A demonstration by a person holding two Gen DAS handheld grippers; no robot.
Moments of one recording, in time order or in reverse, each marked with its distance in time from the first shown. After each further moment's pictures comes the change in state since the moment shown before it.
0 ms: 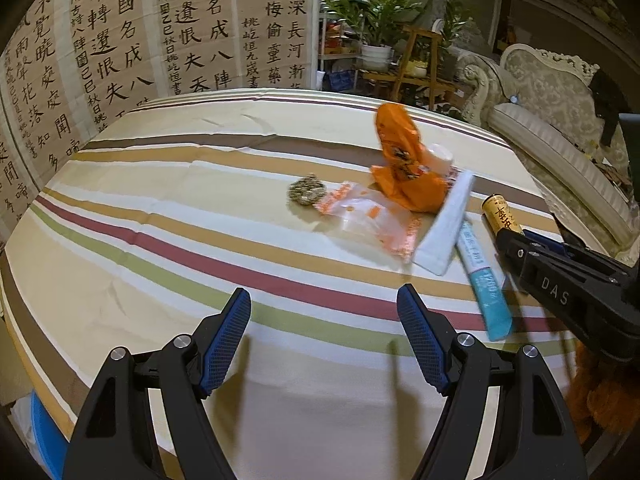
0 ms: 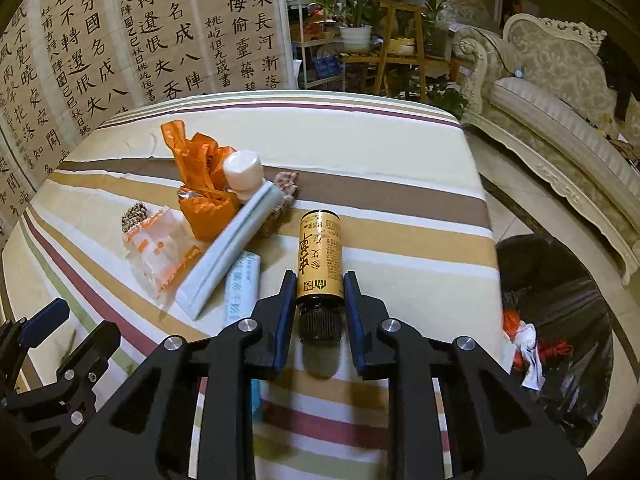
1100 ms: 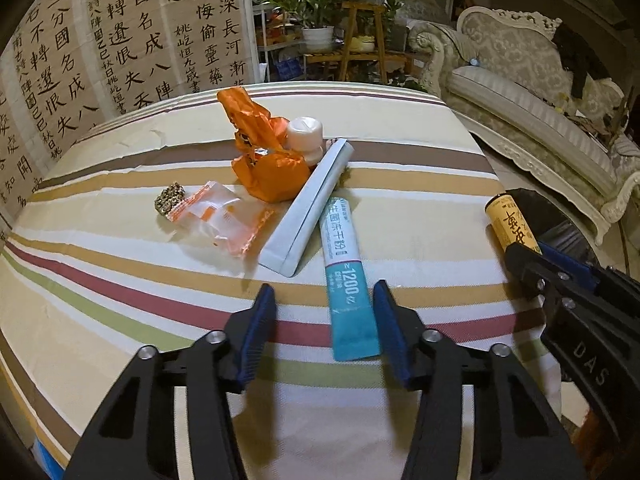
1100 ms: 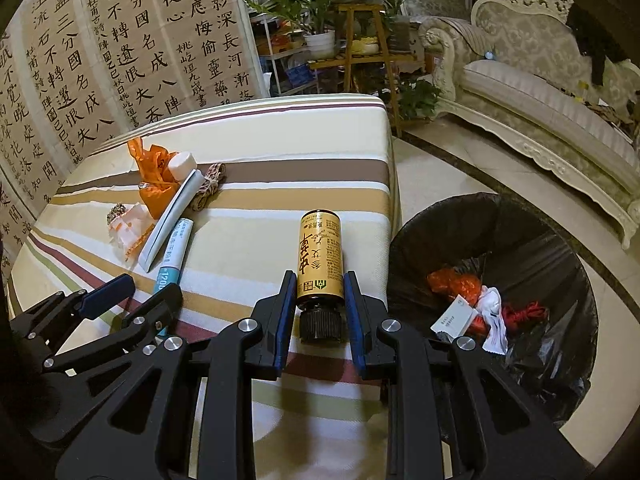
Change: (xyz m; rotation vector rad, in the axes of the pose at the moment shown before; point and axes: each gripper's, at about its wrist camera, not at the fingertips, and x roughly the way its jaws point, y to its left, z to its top) left arm 0.019 -0.081 0.000 0.152 0.047 -0.050; right arm -0.033 -0.070 -0.035 0.105 -0.033 0.010
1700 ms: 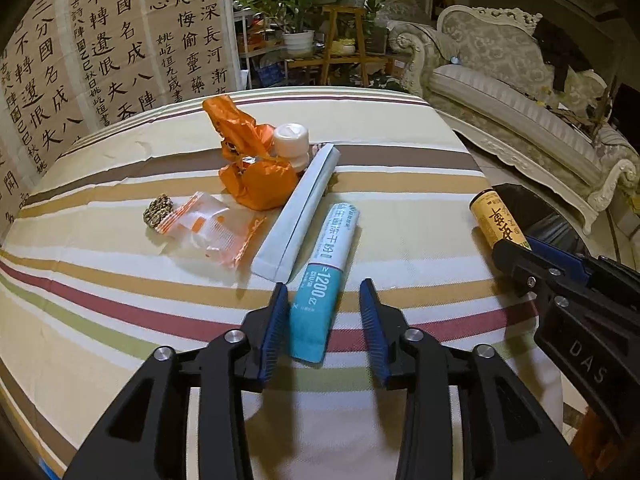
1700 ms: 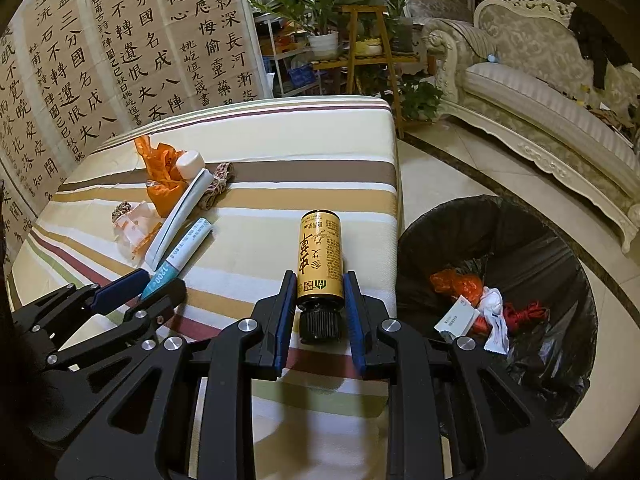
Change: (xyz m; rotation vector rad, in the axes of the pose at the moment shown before) left arm 0.000 -0.002 0.002 0.042 -0.016 -0.055; right arm -0.003 0.007 -0.001 -0.014 -0.002 -0.002
